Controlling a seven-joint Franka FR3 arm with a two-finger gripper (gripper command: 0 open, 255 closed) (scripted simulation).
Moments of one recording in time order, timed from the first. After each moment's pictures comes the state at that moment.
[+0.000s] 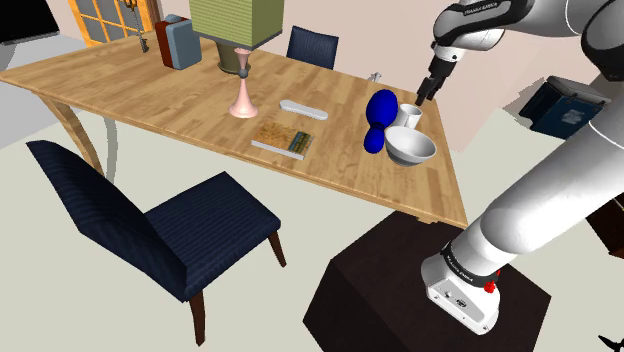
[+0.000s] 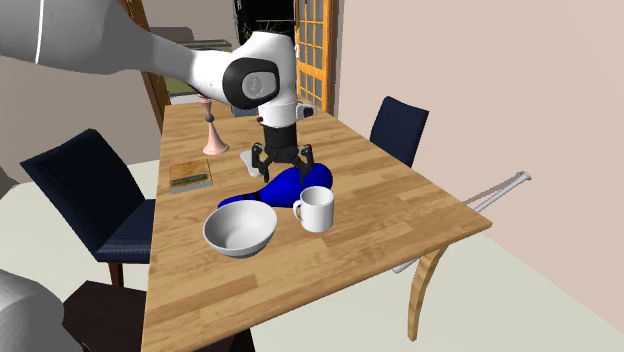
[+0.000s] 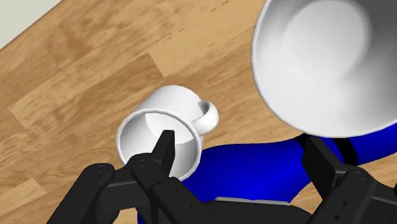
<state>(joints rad) -0.10 -0.05 -0.53 -2.05 -0.04 2.02 -0.68</state>
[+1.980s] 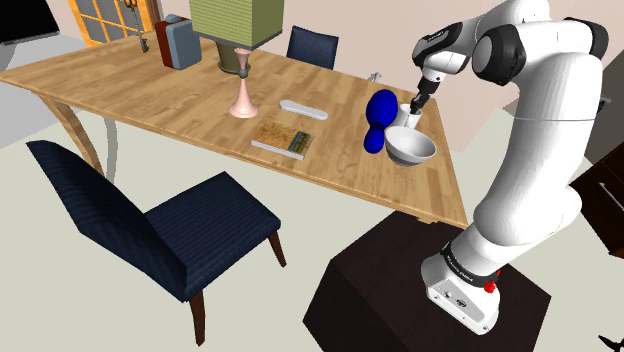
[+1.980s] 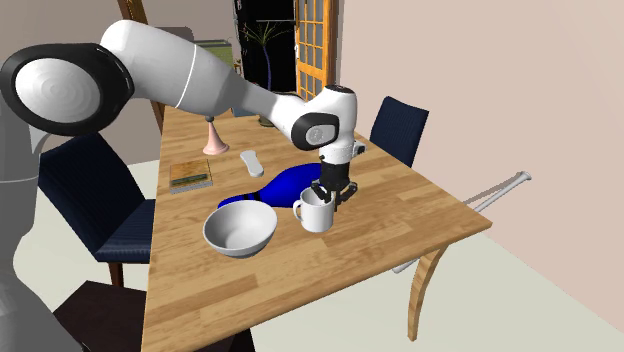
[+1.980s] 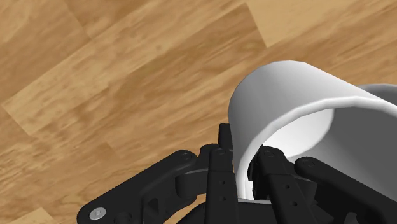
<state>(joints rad) -0.29 0.49 -0.53 -1.68 0.30 2.10 -0.98</state>
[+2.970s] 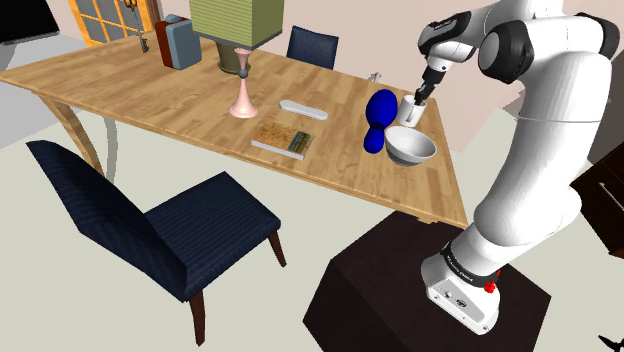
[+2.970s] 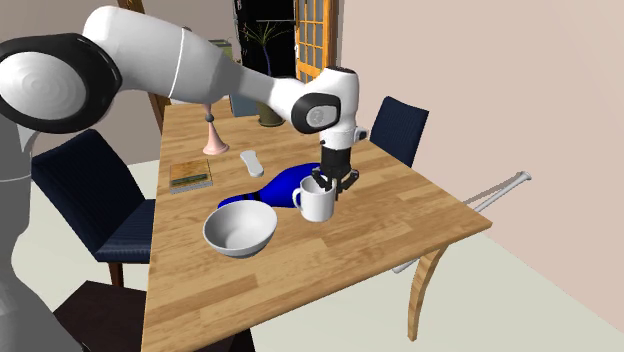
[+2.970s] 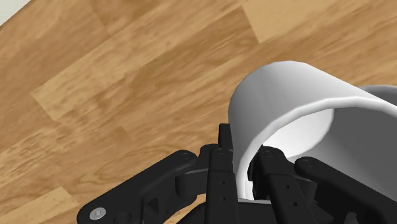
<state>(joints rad) -0.29 0.45 -0.54 -1.63 0.27 2.01 -0.96</state>
